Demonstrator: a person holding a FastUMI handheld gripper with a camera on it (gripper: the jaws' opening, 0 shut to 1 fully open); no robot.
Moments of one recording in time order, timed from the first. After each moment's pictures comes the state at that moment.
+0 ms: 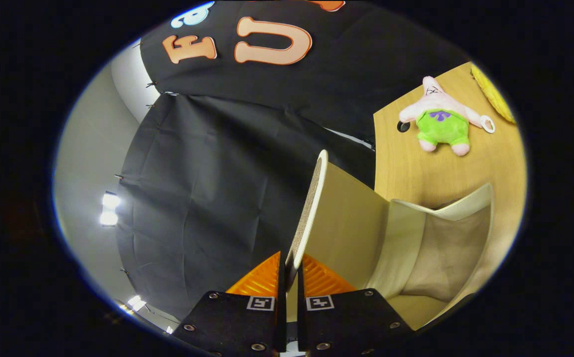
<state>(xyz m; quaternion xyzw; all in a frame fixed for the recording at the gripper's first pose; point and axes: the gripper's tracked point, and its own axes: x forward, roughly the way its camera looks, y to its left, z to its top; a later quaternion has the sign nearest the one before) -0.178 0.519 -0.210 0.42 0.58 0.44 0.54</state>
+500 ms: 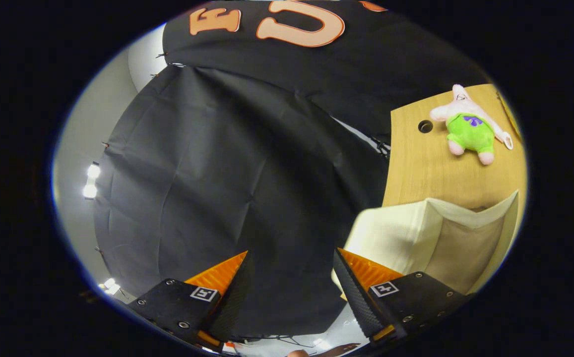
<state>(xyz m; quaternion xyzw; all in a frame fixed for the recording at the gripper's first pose) -0.198 0.555 -0.220 0.33 0.56 0.46 0.60</state>
